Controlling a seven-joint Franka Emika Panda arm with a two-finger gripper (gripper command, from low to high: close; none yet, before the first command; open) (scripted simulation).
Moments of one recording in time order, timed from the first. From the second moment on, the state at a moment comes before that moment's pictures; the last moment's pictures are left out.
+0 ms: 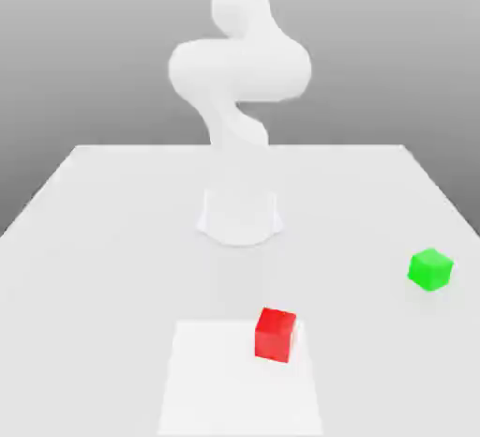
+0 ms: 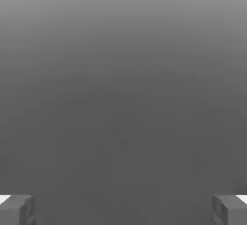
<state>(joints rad) 0.05 -0.73 -0.04 -2.35 0.00 2.35 0.68</state>
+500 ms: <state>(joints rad) 0.32 -0.26 -0.22 -2.69 0.04 2.66 -0.04</state>
